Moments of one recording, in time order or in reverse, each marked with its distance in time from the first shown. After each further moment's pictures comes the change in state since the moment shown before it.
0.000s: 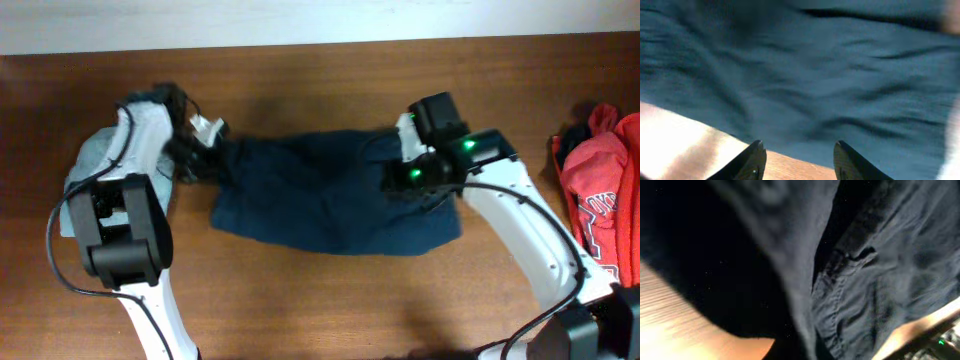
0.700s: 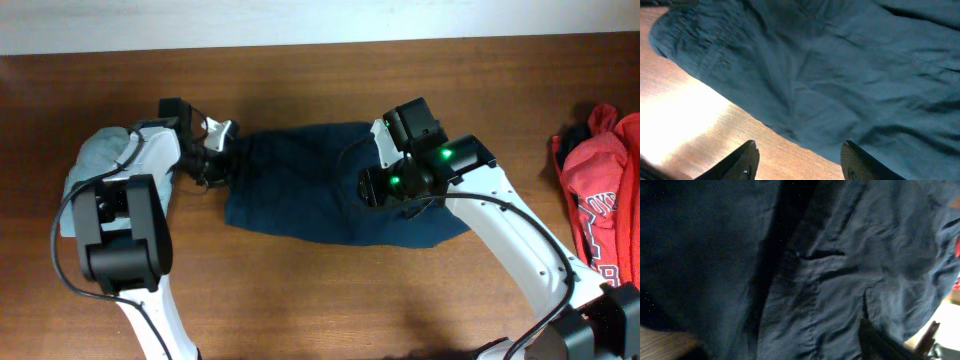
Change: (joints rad) left arm -0.014 -0.034 -0.330 0.485 0.258 -0.021; right arm 0.132 0.000 0.000 0.056 -0.007 -0.034
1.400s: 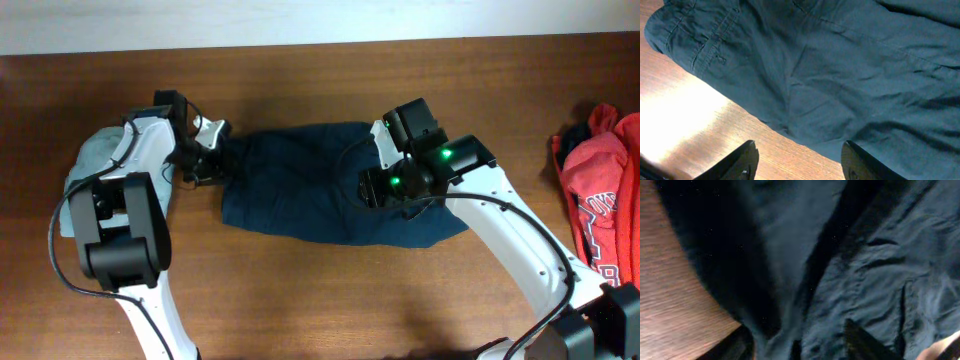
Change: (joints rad) left arm 0.027 0.024 0.097 -0.135 -0.158 0.016; right arm 0.000 0.000 0.000 -0.009 0.000 -0.008
